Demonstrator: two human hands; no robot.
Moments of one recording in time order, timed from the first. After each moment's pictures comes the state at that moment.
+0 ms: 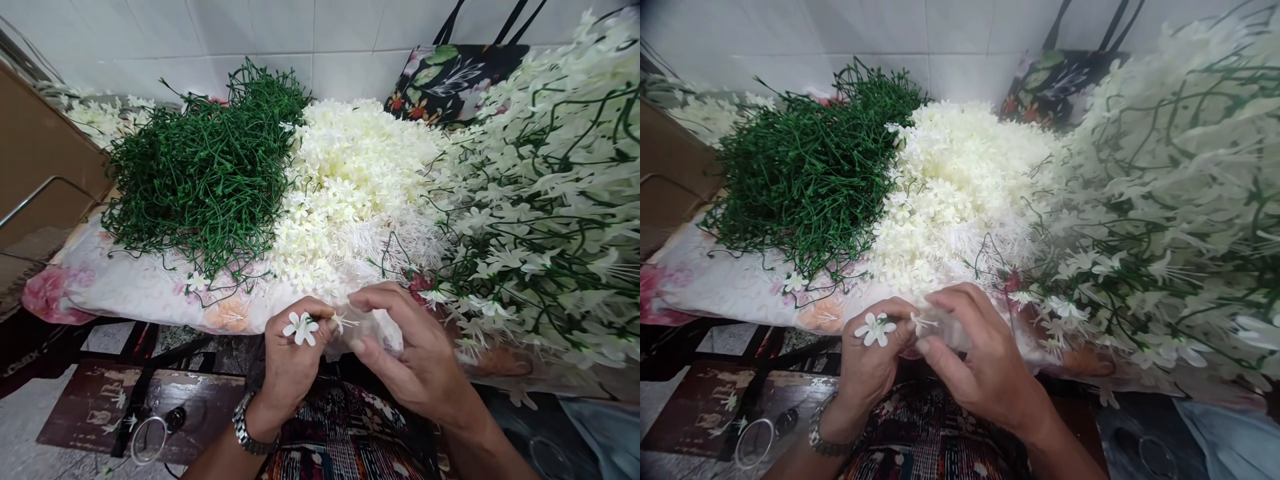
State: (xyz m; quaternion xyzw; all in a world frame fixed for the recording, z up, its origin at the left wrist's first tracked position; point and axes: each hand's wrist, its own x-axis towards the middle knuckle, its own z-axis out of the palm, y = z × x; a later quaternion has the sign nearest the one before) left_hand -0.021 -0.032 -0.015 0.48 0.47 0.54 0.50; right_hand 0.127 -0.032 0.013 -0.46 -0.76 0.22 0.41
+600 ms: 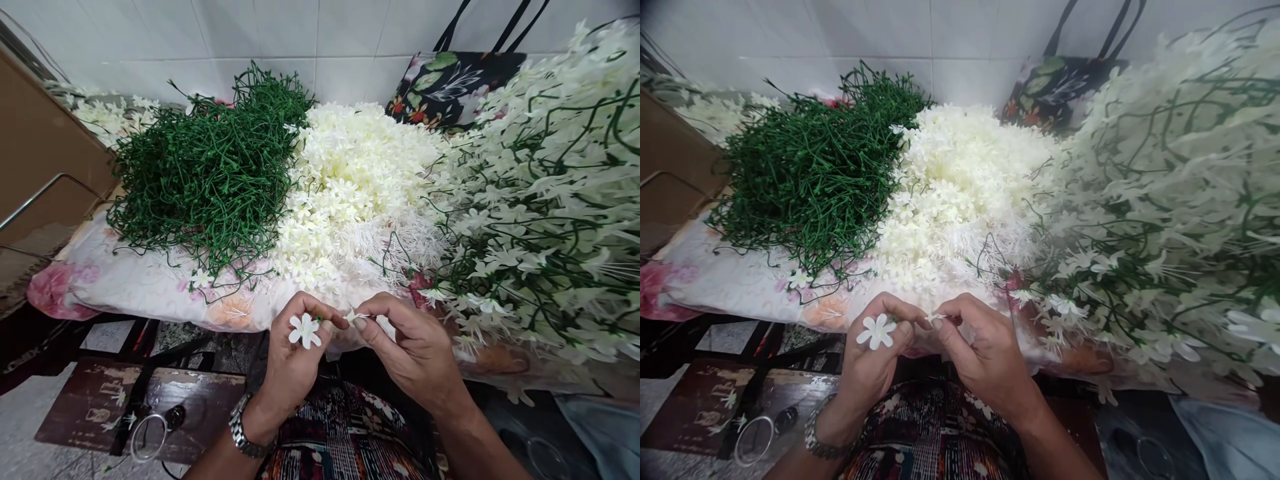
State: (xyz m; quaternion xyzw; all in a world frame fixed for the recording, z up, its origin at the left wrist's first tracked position) left_hand -0.028 -0.038 -0.008 0.43 0.44 0.51 0.60; right_hand 0.128 -0.036 0.003 -0.48 -0.72 0.24 0.44
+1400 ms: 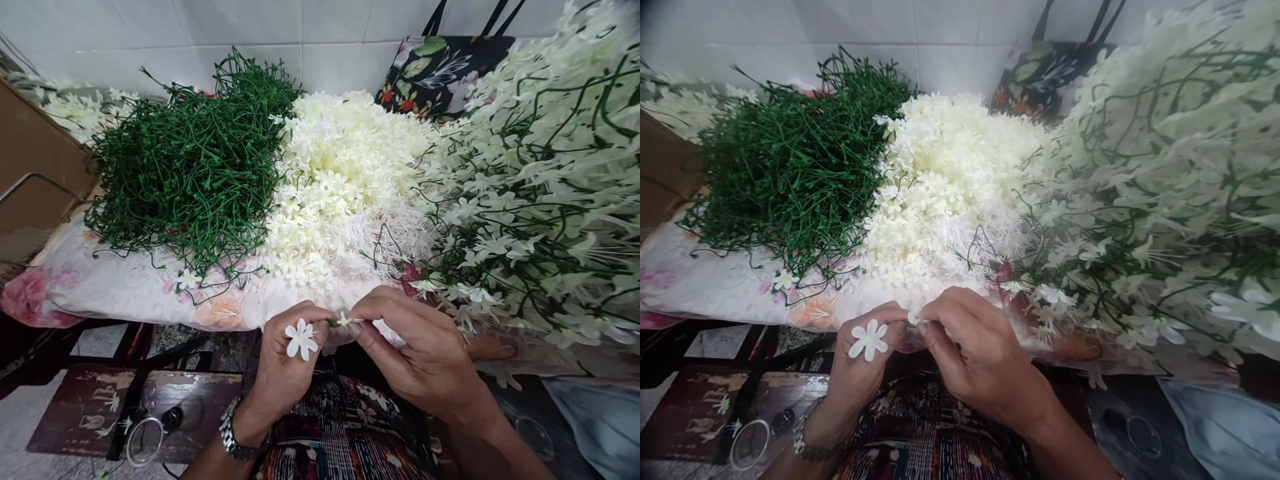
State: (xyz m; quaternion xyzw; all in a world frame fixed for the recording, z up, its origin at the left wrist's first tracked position) left_hand -0.028 -0.035 -0.004 0.58 0.45 0.48 0.48; right_hand 0.131 -0.034 0.023 -0.42 -0.78 0.21 0.42
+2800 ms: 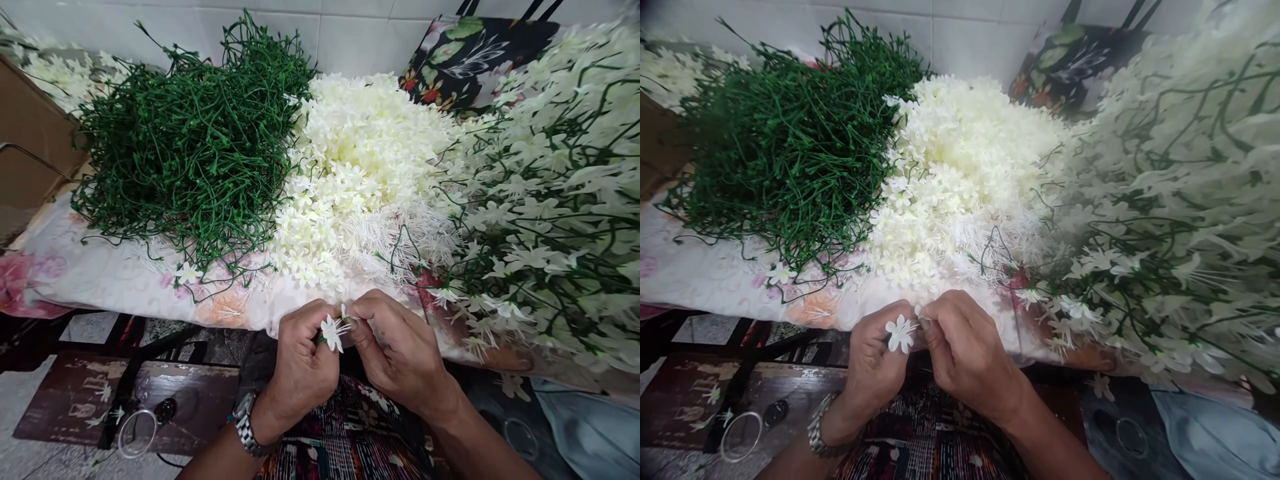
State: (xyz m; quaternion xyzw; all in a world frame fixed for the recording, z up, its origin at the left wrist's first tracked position) left_hand -0.020 -0.027 -0.007 0.65 0.46 0.48 0.37; right_hand 0.114 -0.027 -0.006 -0.42 -0.79 0.17 0.41
